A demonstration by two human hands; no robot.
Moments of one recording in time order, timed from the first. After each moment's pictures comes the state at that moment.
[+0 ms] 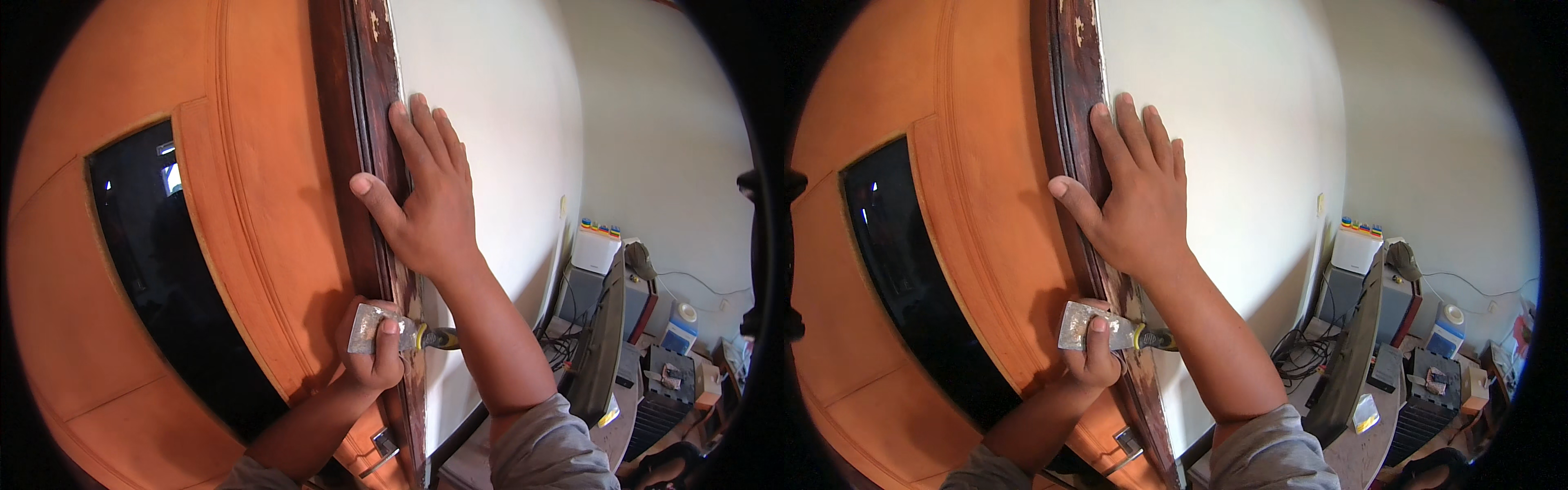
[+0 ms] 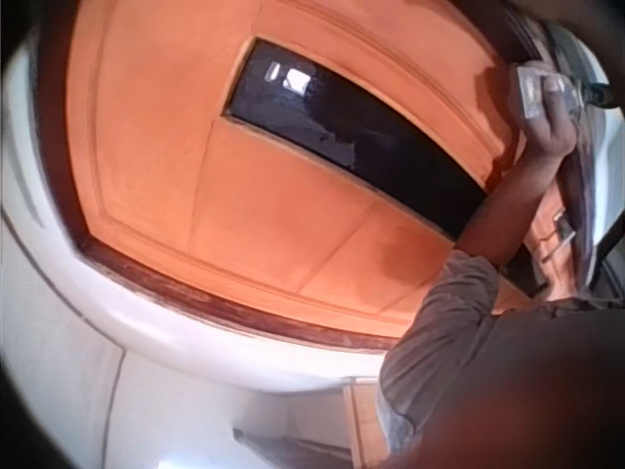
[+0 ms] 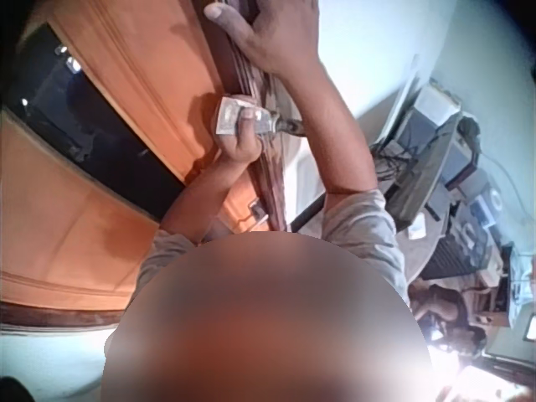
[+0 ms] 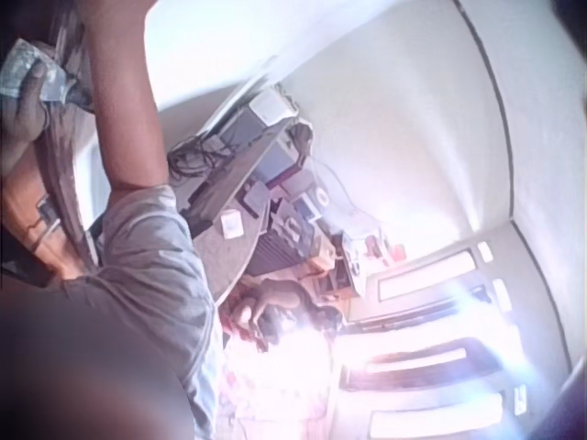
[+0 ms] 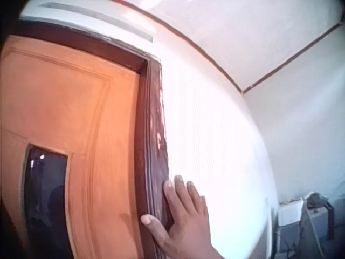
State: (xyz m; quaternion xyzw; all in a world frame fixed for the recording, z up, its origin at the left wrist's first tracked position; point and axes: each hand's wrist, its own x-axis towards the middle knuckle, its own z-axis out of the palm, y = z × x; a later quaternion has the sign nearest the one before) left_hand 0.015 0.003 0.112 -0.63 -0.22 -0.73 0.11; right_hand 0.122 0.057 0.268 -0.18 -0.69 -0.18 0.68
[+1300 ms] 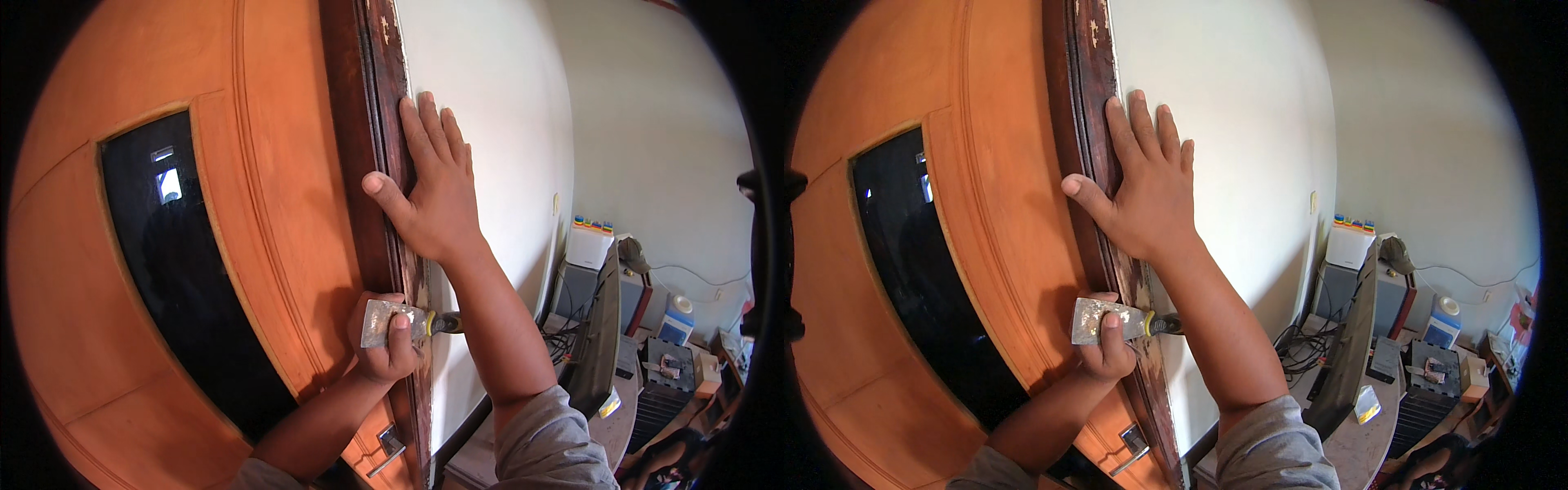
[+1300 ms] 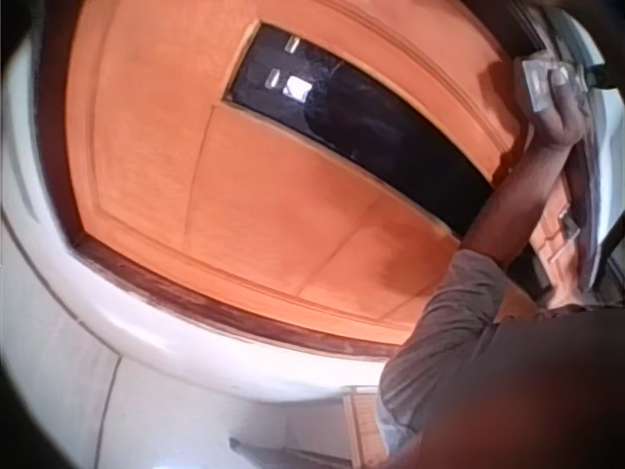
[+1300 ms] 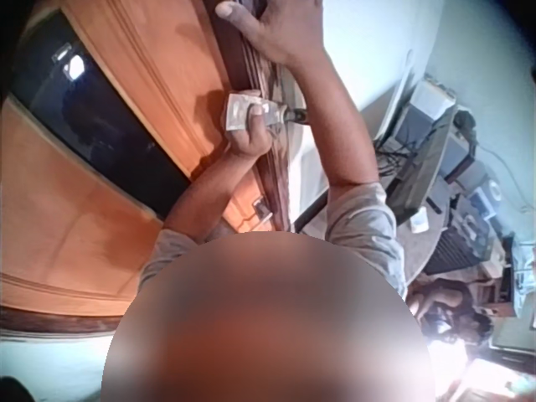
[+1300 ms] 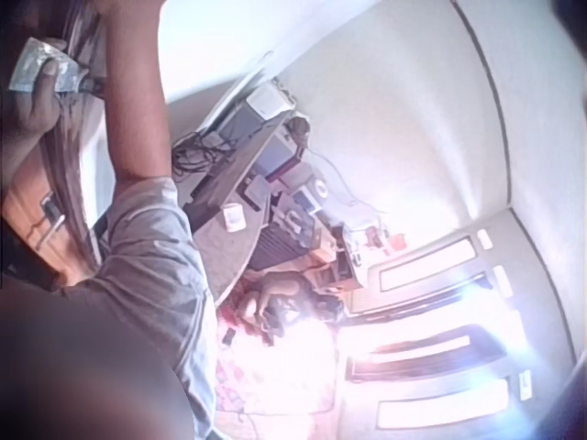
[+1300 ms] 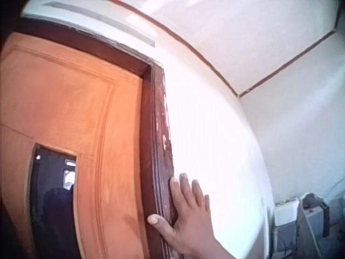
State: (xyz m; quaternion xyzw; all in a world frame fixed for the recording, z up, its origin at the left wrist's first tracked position) left_hand 0.013 0.018 0.099 -0.62 -0.18 -0.74 0.18; right_hand 0.120 0.060 0.267 -0.22 -0.70 -0.19 0.65
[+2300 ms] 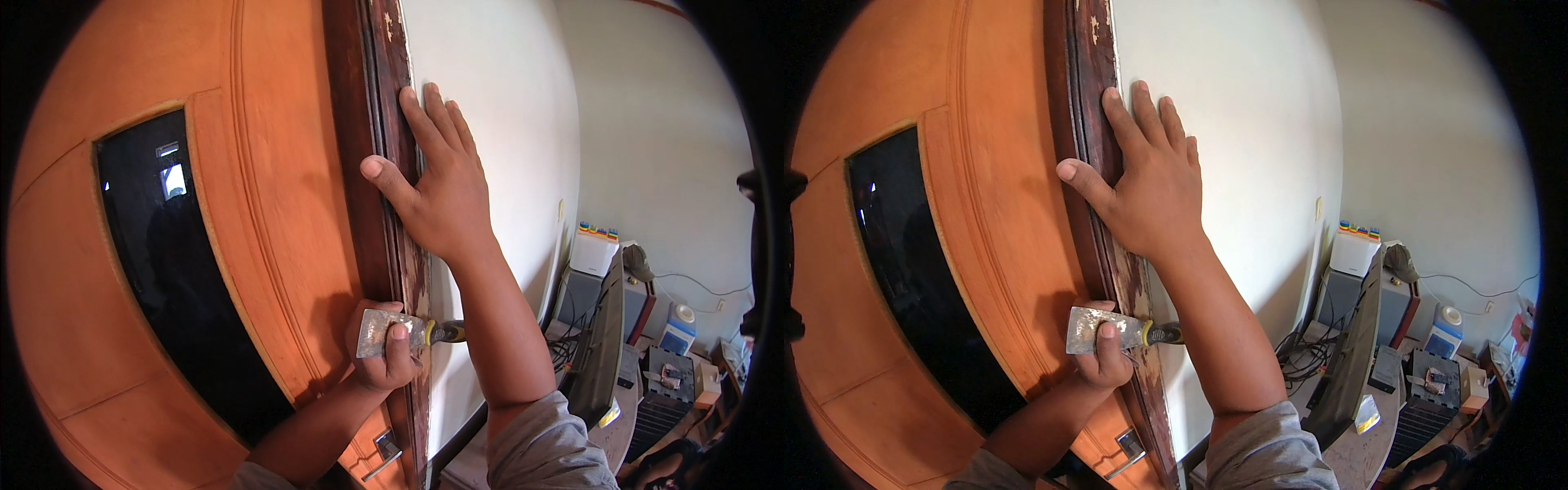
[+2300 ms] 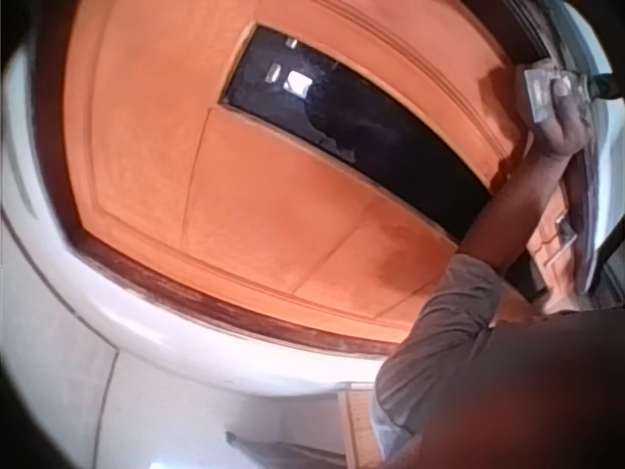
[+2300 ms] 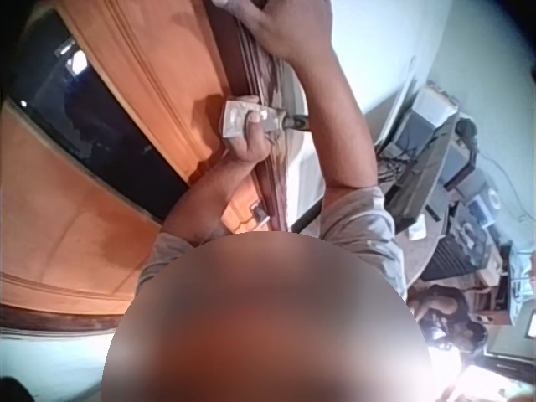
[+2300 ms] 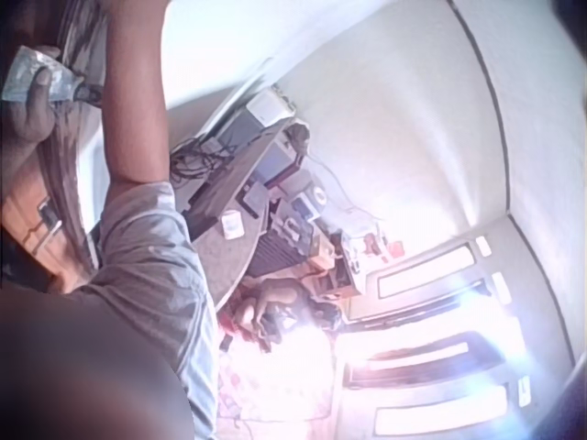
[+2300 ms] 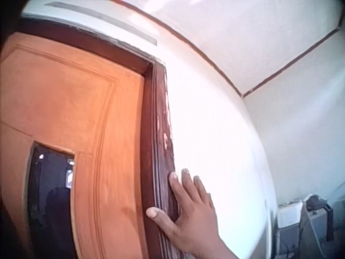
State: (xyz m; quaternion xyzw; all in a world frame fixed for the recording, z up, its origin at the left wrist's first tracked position) left_hand 0.010 0.017 0.090 -0.63 -0.20 -0.73 0.18; right_hand 0.122 0.059 0.281 -0.20 -0.68 -0.18 0.67
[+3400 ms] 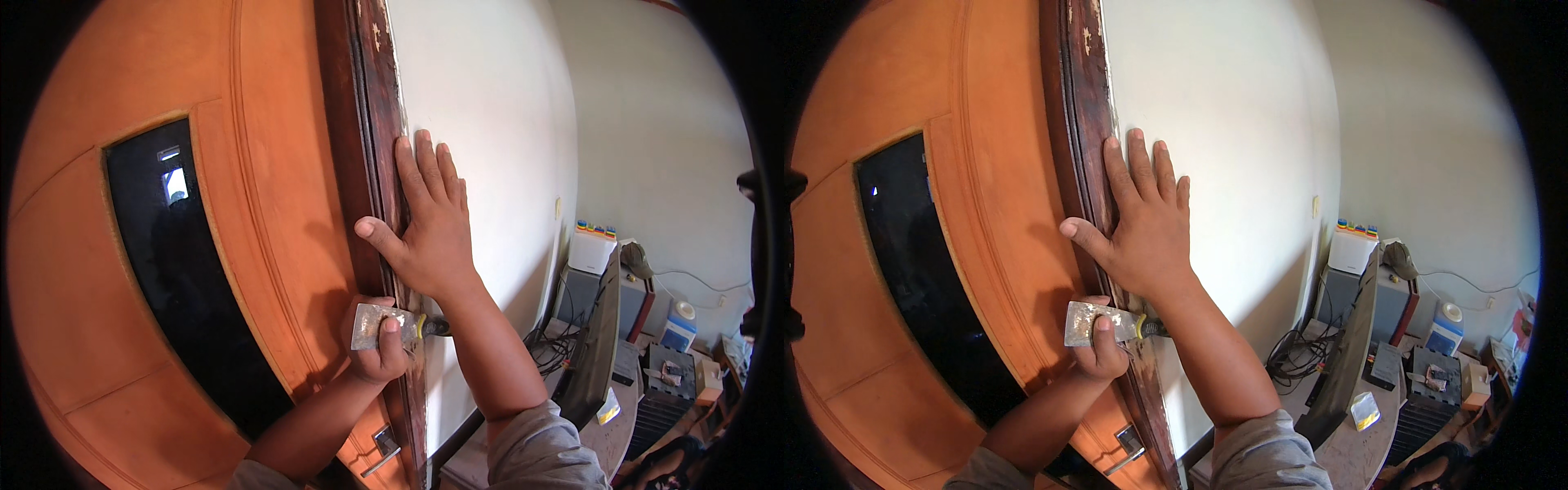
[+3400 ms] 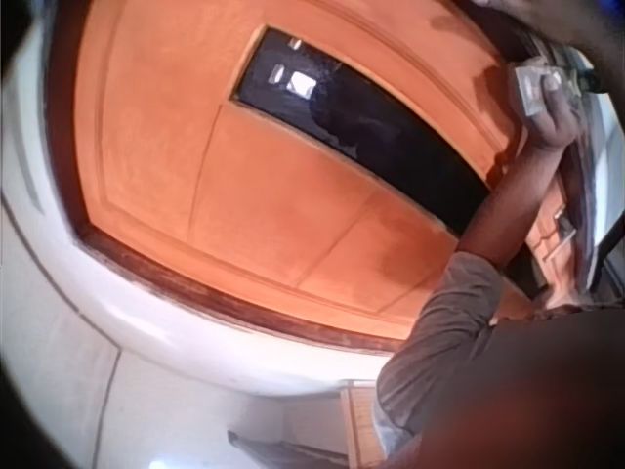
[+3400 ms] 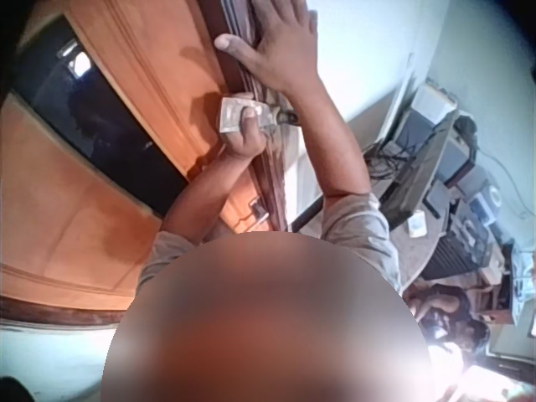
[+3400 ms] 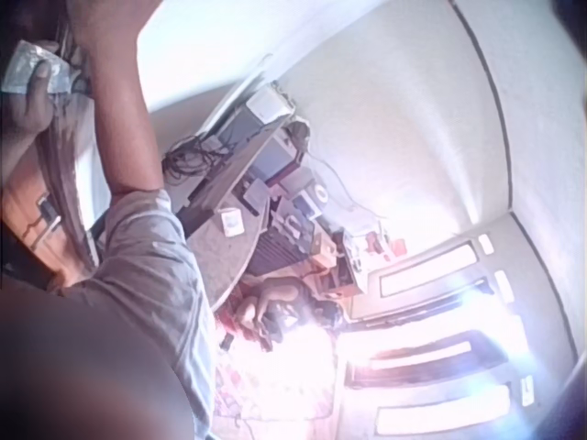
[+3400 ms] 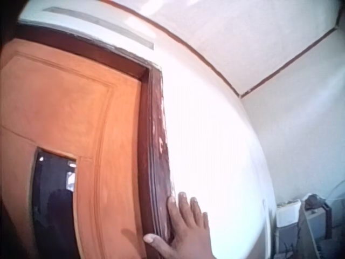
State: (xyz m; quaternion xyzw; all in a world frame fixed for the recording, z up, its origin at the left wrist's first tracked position) left_hand 0.007 0.024 0.086 -0.64 -0.20 -0.71 0.21; right_hand 0.128 0.046 0.235 -0.25 -0.73 -0.17 0.62
